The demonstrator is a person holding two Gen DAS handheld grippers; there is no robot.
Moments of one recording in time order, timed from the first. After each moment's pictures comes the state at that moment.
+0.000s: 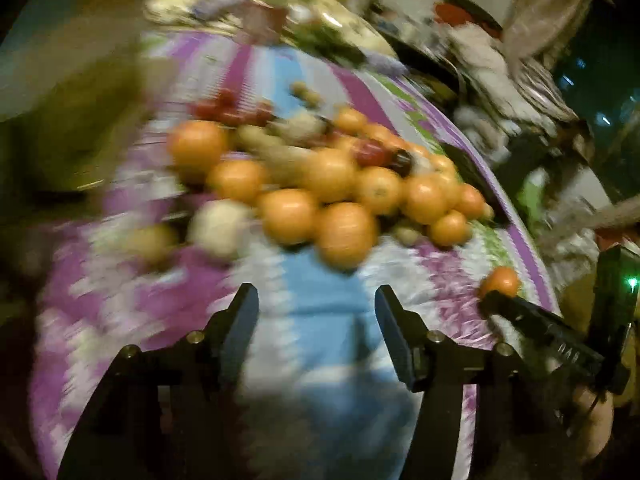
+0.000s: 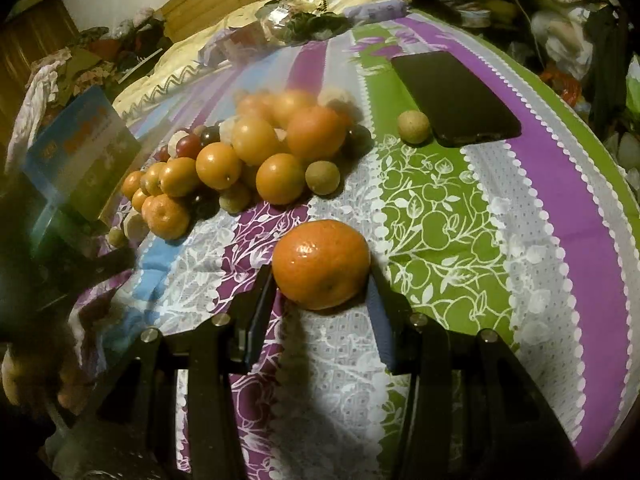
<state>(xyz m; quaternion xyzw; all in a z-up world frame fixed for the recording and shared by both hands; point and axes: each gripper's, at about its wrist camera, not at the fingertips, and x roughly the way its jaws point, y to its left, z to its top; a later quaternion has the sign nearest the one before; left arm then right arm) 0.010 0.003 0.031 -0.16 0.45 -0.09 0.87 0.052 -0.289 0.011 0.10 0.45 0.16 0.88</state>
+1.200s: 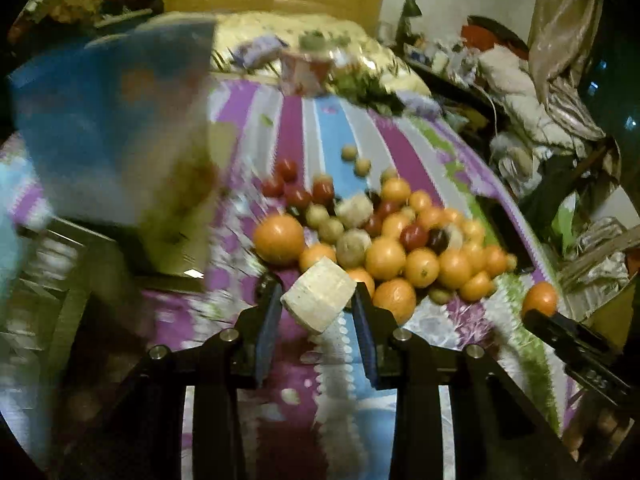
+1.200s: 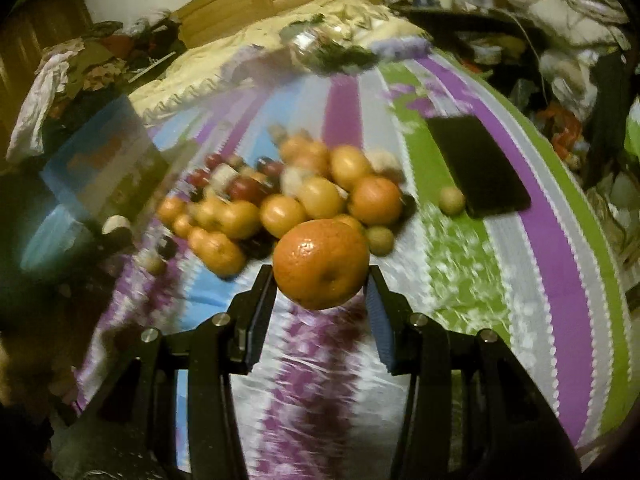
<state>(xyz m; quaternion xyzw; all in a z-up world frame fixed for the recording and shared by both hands) 0.021 0.034 0.104 -0.11 0.42 -0.02 0.90 0.052 -0.242 0.077 0.06 0.42 0.15 0.89</state>
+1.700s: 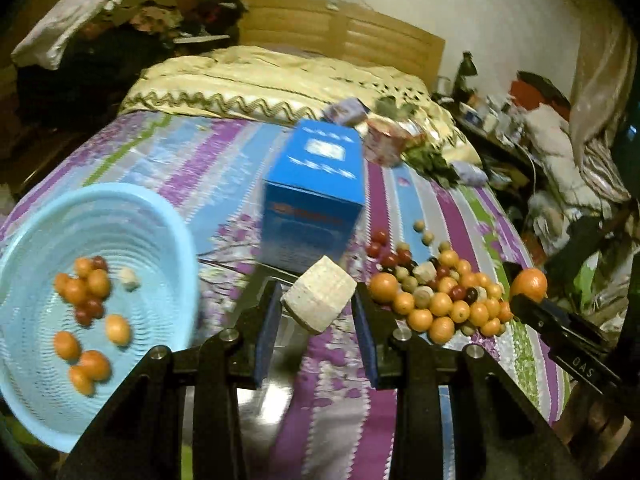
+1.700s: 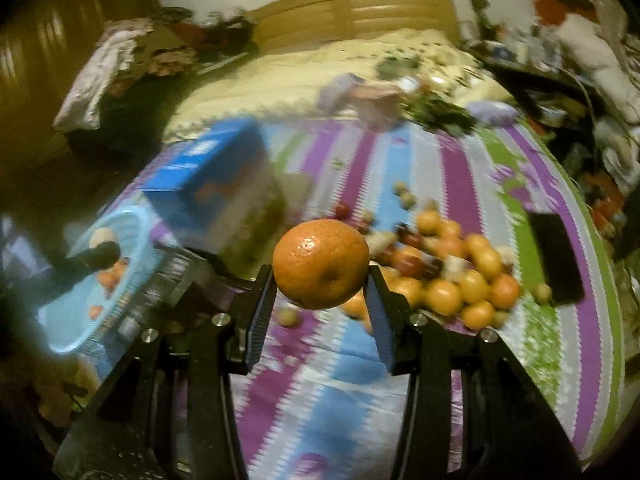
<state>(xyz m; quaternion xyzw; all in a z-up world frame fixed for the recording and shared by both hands) -0.059 0.146 0.202 -0.15 0.37 0.08 0.91 0.035 -0.116 0.164 0.01 0.37 0.25 0.89</state>
